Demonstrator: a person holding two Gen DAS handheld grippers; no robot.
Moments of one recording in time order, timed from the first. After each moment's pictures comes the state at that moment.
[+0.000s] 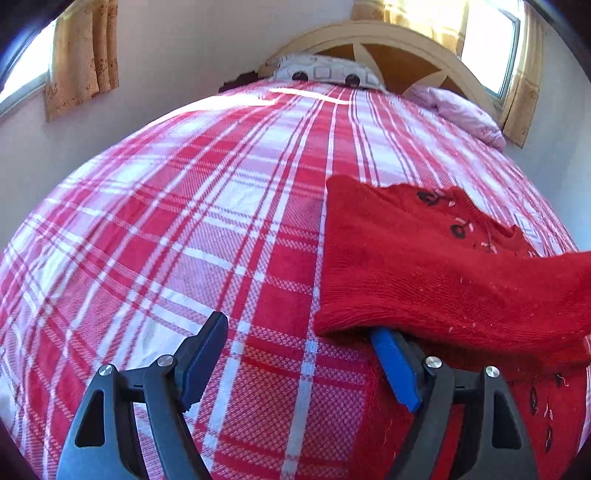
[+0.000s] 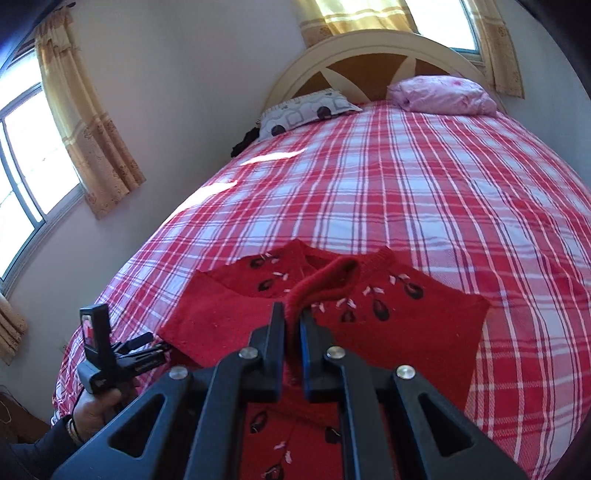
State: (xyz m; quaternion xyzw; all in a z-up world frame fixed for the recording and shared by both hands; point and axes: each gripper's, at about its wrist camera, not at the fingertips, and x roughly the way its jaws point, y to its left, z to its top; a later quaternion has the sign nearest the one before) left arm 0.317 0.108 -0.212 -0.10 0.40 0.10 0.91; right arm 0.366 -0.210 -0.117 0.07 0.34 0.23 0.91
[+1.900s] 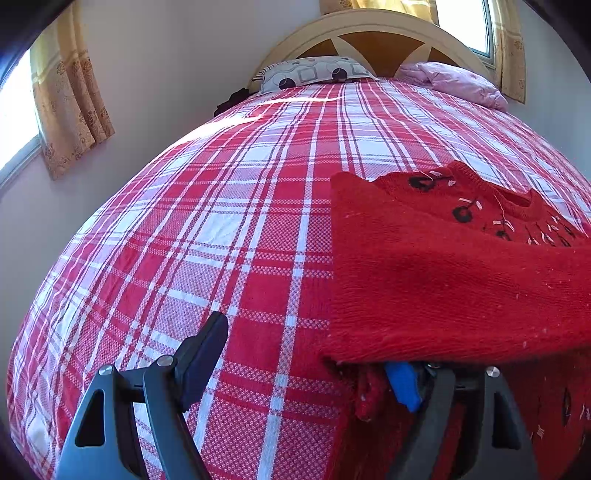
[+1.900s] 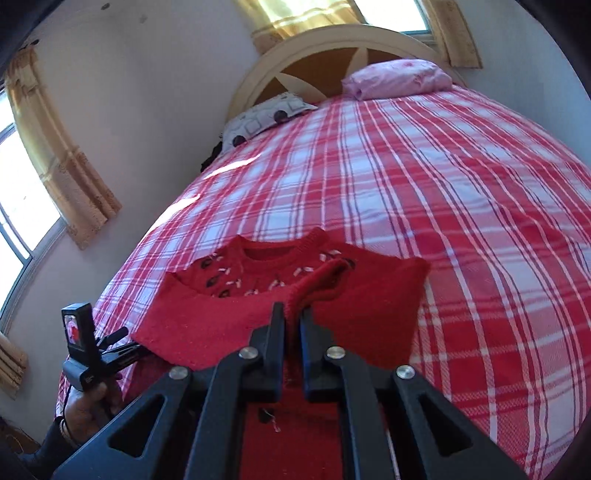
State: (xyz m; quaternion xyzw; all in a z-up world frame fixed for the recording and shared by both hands) left arm 0.352 0.068 -0.219 0.01 0.41 0.12 0.90; right arm 0.364 -0.290 -0.155 0.14 0.34 0.19 0.91
